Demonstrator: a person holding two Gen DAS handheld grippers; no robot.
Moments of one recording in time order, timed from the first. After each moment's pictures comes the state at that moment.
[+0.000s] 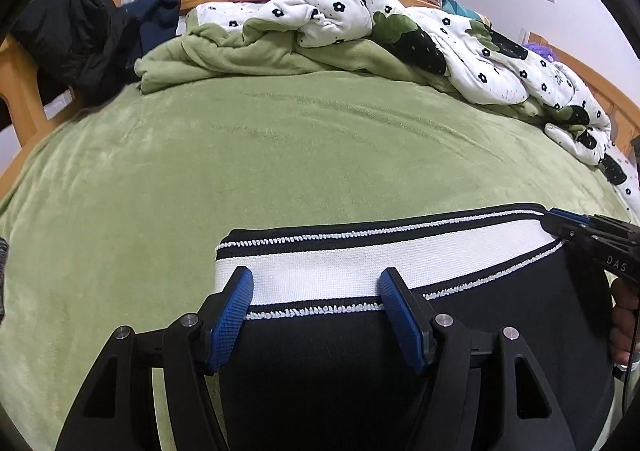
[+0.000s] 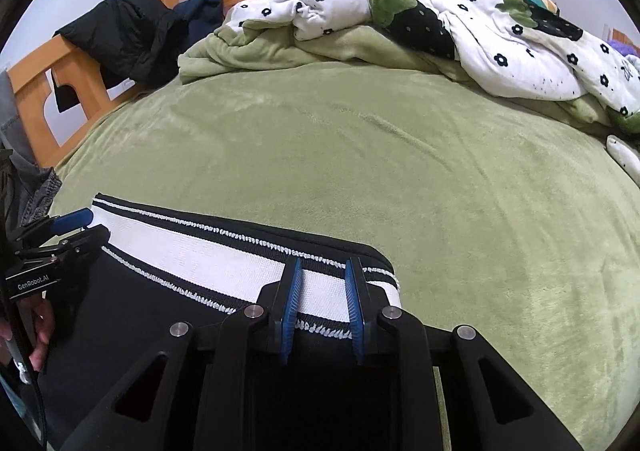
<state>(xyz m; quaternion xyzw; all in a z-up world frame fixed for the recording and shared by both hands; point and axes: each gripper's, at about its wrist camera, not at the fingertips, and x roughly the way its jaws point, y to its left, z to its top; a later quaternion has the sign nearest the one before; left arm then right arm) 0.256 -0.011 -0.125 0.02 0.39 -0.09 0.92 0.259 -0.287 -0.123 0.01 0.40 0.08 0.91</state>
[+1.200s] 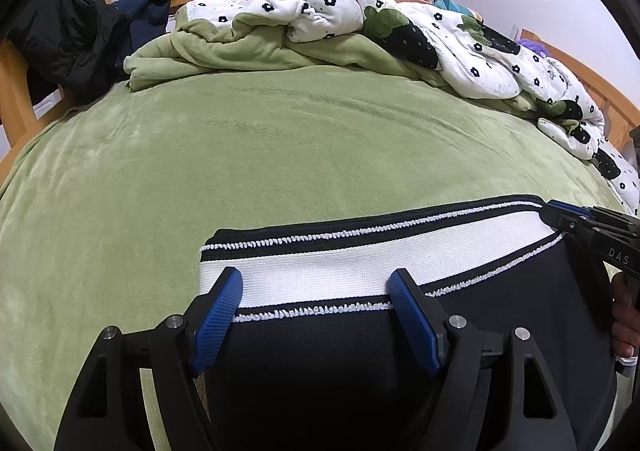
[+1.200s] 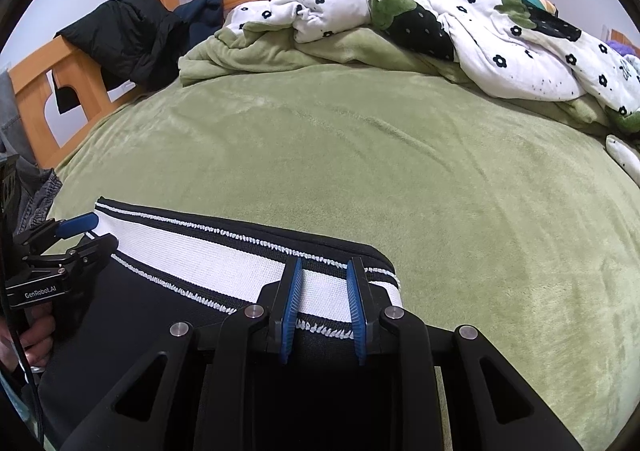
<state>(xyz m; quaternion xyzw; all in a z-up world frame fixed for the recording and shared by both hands) 0.260 -0.012 -0.136 0.01 0.40 -0.11 0.91 0.258 -0.285 -0.121 0.00 0.40 0.07 0.91</state>
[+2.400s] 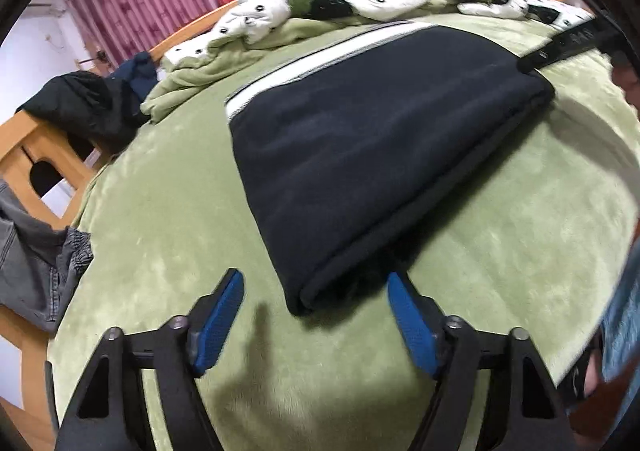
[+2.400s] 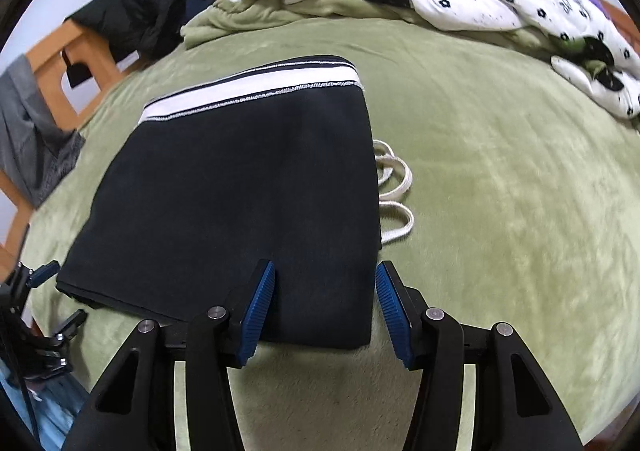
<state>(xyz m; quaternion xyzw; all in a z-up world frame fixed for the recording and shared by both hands) 0.013 -0.002 -0.144 0.22 0.37 -0.09 0.90 0.081 -0.314 -0.117 0.04 0.46 0.06 0.88</state>
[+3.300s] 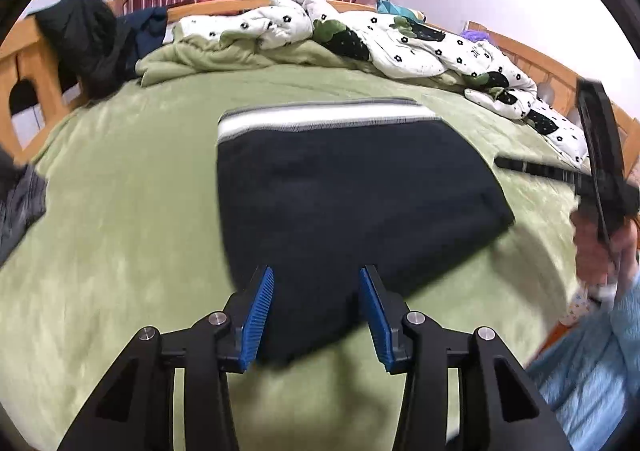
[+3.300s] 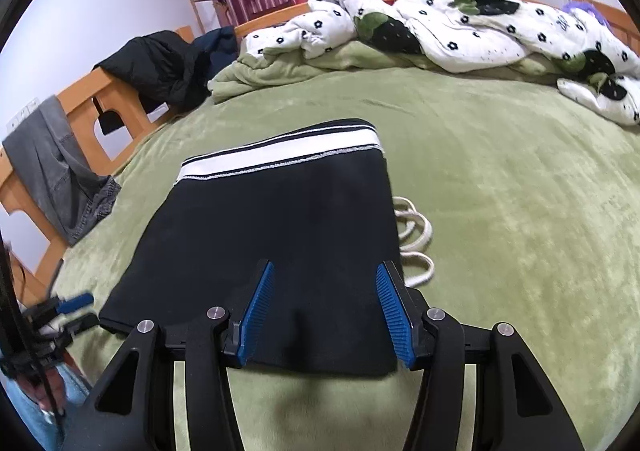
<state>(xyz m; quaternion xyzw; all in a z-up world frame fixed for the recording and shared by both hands) 0.042 0.008 -0.092 0.02 0.38 -0.16 0.91 0.075 -0.306 -0.092 0.06 0.38 0.10 0.92</state>
